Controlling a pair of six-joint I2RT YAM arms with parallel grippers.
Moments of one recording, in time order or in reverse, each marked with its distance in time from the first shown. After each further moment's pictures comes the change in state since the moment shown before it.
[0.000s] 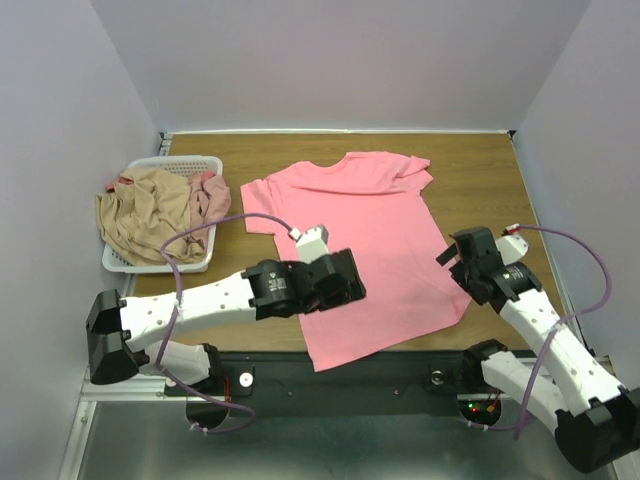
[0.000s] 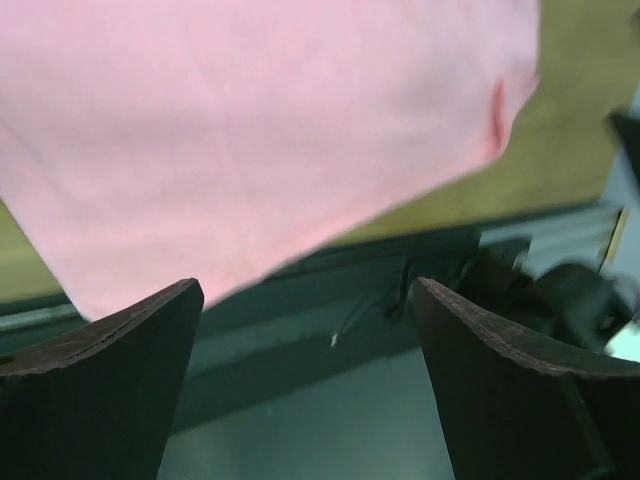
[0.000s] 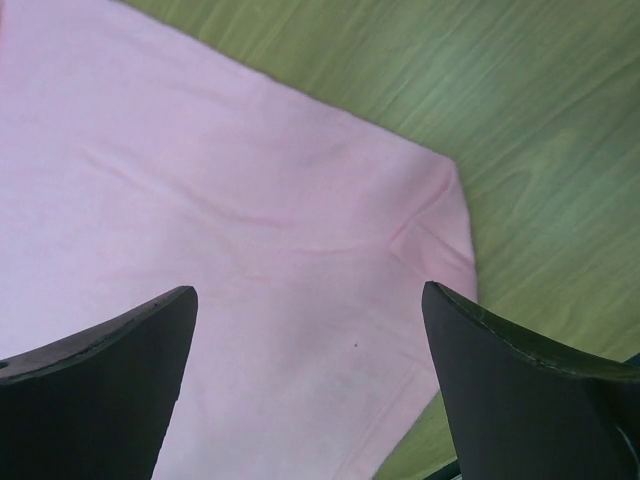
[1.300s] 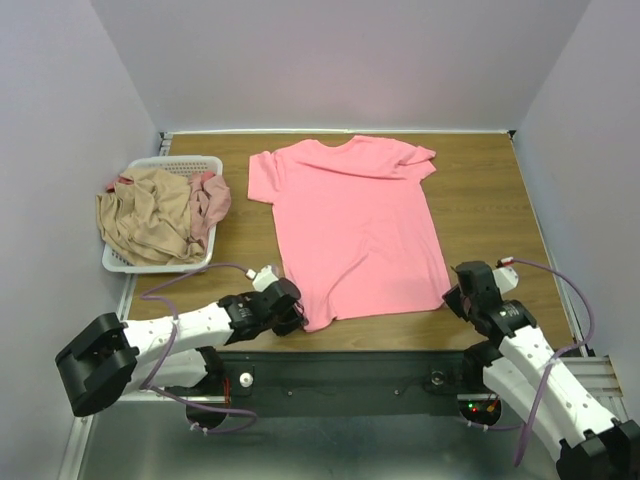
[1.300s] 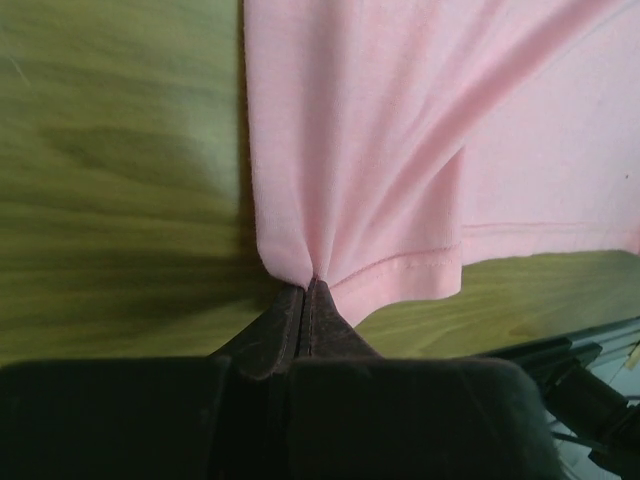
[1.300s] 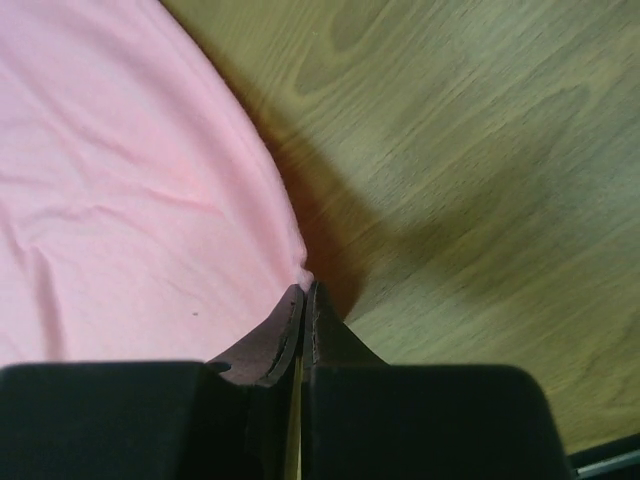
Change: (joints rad) left arm 0.336 -0.200 -0.676 0.454 0.180 -0.014; right arm 0.000 -0.188 -0.365 0.227 -0.172 0.003
